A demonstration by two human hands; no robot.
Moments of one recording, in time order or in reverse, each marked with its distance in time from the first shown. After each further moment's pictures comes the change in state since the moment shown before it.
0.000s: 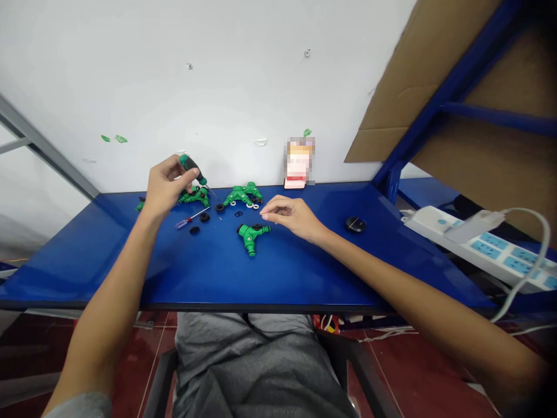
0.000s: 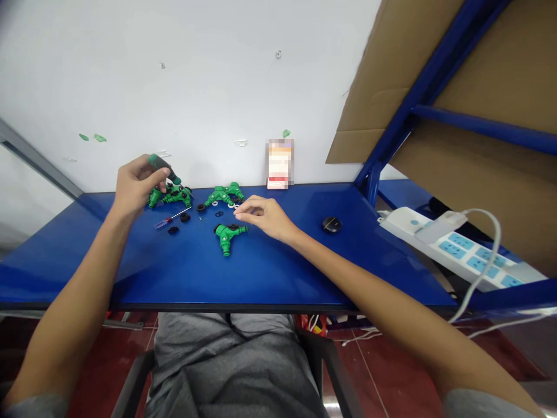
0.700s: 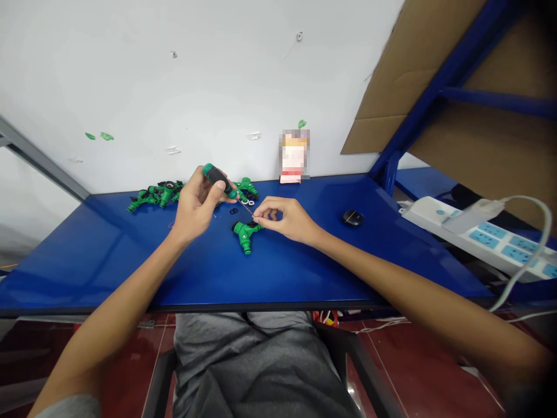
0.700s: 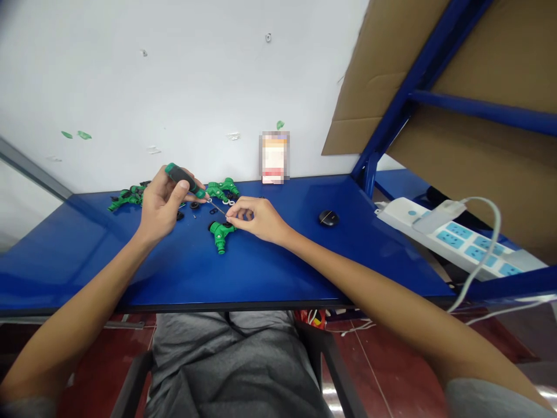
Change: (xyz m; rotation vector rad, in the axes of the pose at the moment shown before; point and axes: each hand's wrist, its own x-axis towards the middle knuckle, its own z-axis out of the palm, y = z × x) left_hand -0.044 0.036 0.071 -0.267 -0.152 0.123; right_hand -0.007 -0.003 0.009 -0.256 -0.036 -0.194
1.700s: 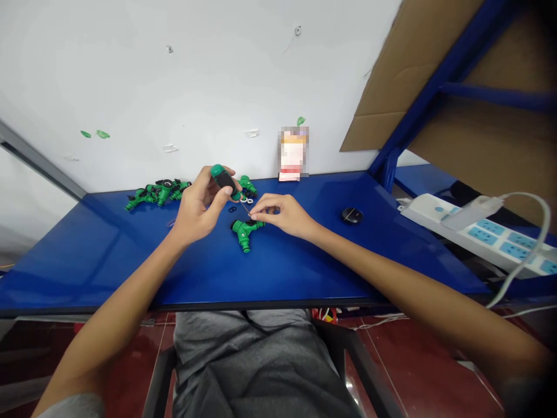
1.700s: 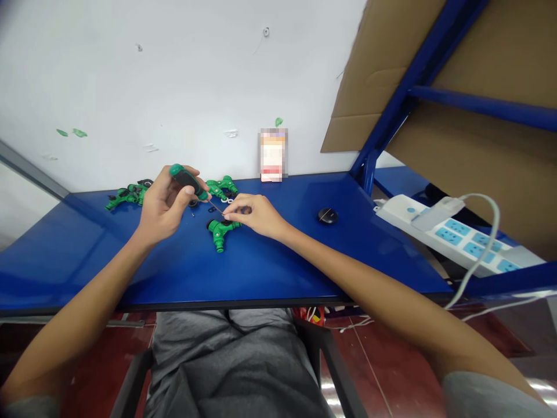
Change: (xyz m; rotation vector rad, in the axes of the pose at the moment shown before) left_hand -0.003 0.004 0.004 0.066 -0.100 0.184; right_hand 0.007 0.010 -0.002 0.053 -0.037 -0.010
